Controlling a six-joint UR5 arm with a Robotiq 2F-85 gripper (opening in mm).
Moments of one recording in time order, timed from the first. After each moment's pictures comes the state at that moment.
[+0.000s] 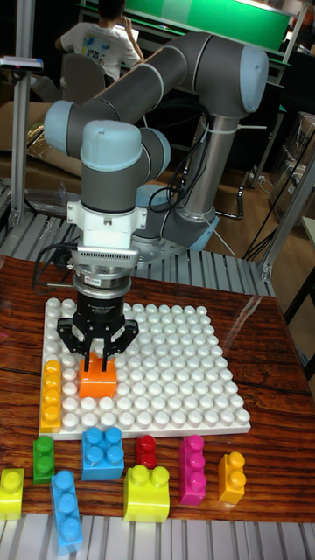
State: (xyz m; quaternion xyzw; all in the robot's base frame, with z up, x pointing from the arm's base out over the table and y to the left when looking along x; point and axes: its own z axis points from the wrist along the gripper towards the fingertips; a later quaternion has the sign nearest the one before) arm 0.603 -0.071 0.077 -0.05 1.00 0.05 0.06
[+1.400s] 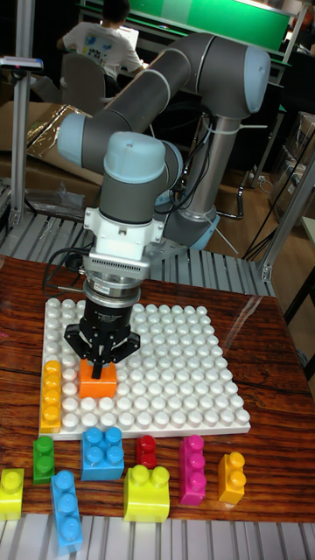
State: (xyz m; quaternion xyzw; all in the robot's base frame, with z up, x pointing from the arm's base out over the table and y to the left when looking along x) arm 0.609 -0.064 0.067 0.00 1.00 0.01 0.06
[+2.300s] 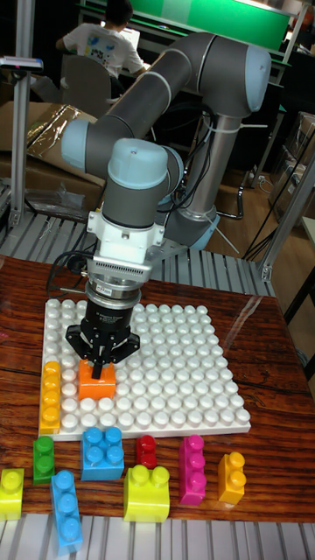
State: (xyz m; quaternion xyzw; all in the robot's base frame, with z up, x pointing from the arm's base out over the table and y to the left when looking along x) arm 0.602 -0.069 0.054 -0.01 1.00 0.01 0.07
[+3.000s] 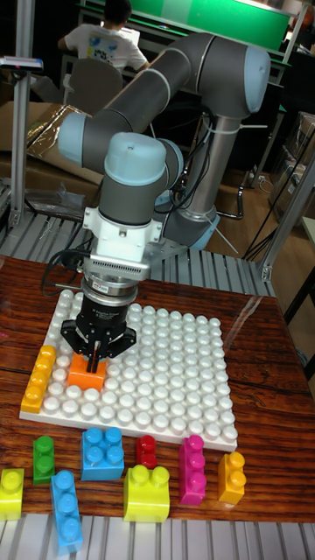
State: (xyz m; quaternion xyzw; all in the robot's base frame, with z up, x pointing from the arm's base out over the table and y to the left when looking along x) arm 0.598 -0.076 0.071 -0.03 1.00 0.00 0.04
